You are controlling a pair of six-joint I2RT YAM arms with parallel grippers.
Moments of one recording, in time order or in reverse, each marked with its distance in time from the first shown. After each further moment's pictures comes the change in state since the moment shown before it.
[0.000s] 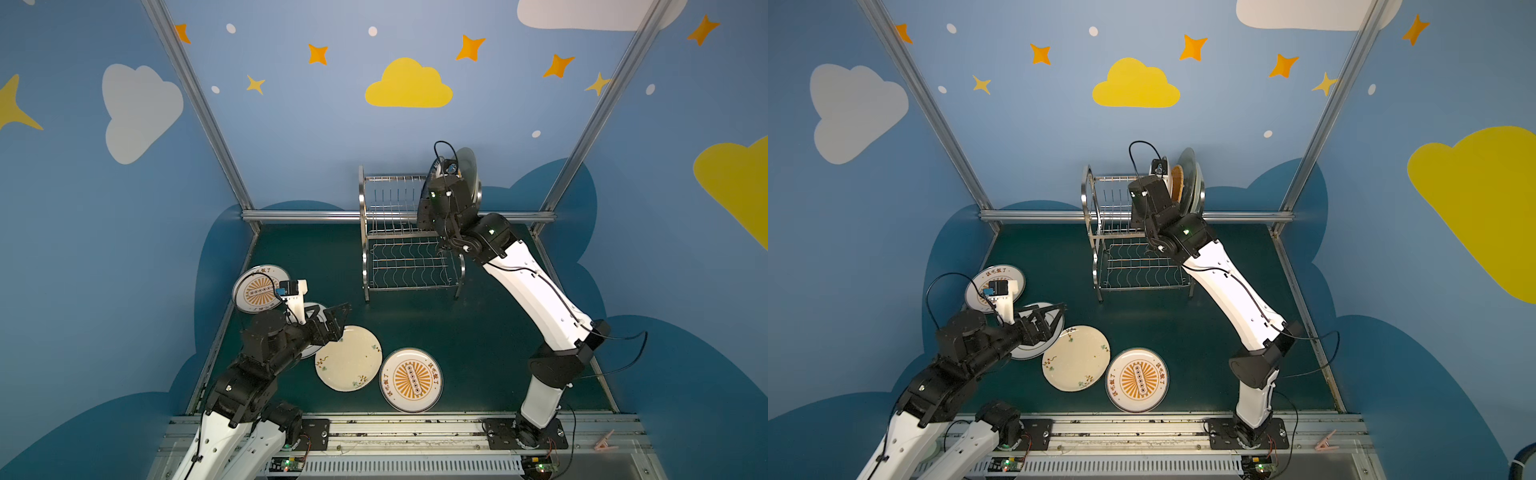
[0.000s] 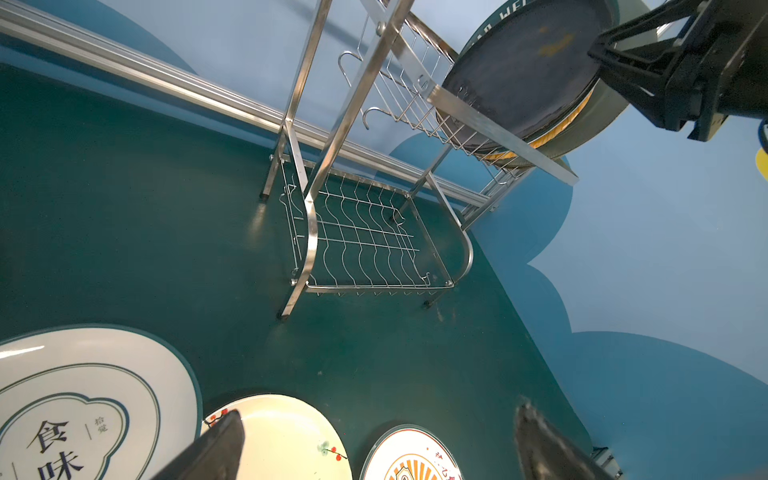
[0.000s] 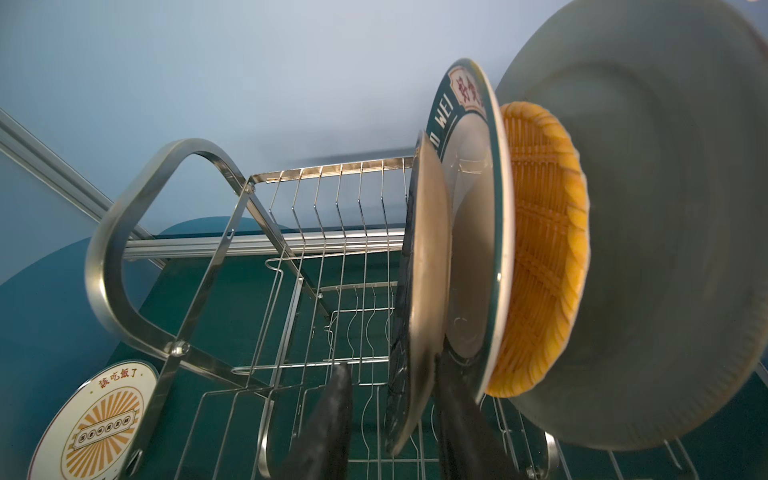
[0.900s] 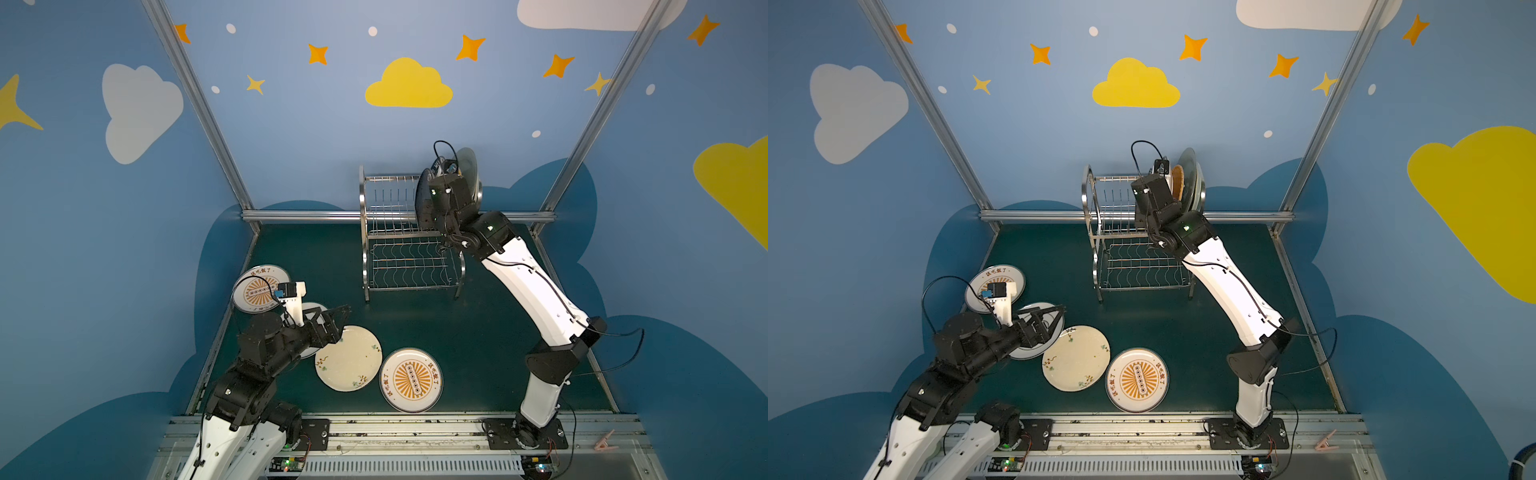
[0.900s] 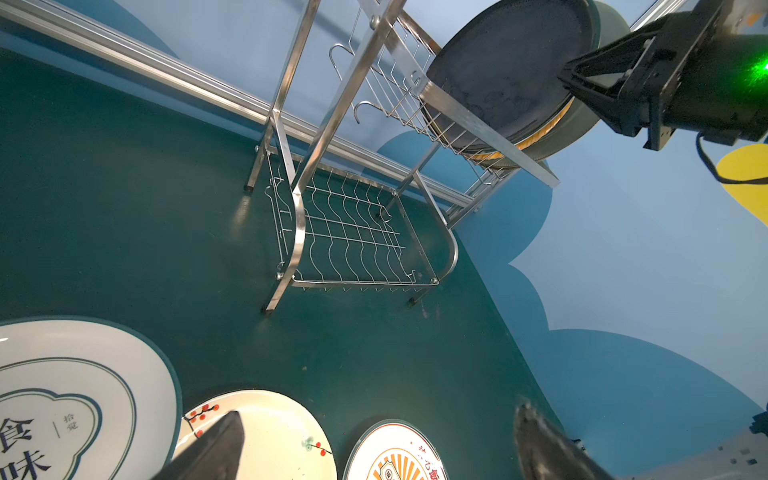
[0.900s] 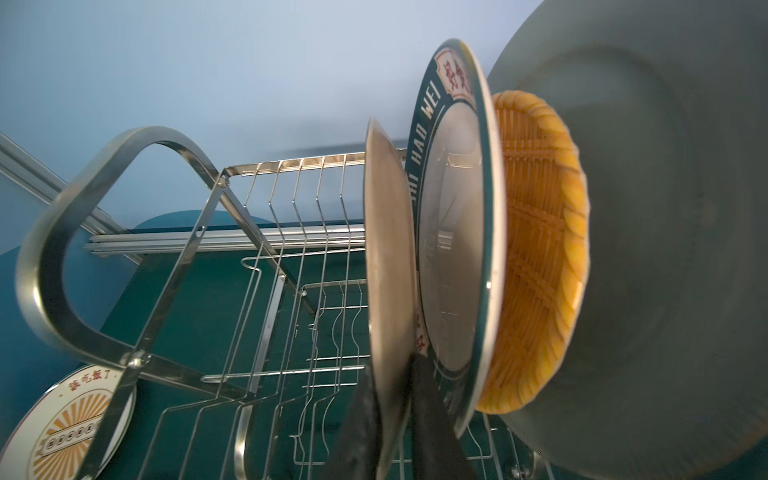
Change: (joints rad) left arm 0.035 -0.020 -0.016 0.011 0.072 -0.024; right arm -0.028 0.019 0.011 -0.018 -0.024 -0.007
